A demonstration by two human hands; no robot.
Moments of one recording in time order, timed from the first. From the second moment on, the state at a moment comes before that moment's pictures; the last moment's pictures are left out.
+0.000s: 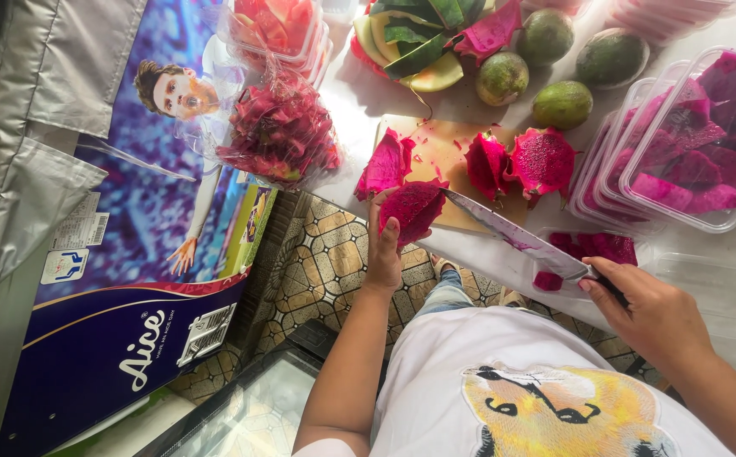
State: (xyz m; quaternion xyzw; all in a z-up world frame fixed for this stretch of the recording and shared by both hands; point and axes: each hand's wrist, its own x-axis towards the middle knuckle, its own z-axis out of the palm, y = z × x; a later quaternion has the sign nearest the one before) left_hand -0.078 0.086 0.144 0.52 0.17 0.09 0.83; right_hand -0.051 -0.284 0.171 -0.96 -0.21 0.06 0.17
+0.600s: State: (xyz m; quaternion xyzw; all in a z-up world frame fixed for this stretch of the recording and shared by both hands) left_hand -0.083 0.083 0.143 0.52 0.18 0.09 0.83; right_hand -0.043 -0.258 0.182 -0.94 -0.15 0.21 0.20
